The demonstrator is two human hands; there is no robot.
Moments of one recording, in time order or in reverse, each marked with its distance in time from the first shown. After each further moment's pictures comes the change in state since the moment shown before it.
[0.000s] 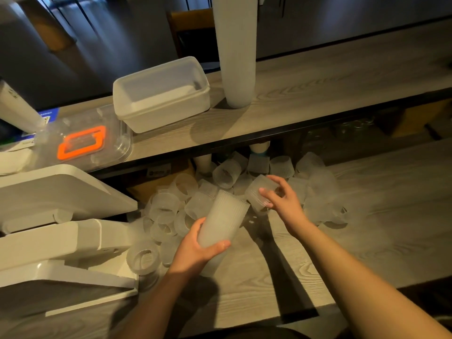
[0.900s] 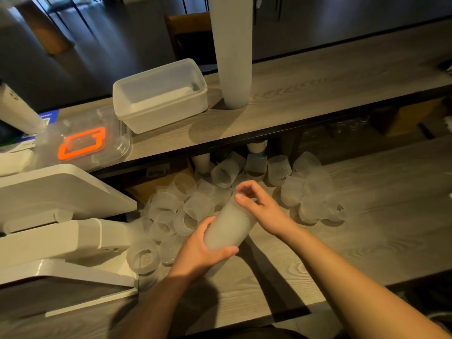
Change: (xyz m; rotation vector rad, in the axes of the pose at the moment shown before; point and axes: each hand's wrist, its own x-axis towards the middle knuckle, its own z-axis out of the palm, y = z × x) left_hand -0.004 -0.002 0.002 0.222 -0.079 0.078; right_hand -0.034 -0.033 0.030 -0.221 -0.278 -0.202
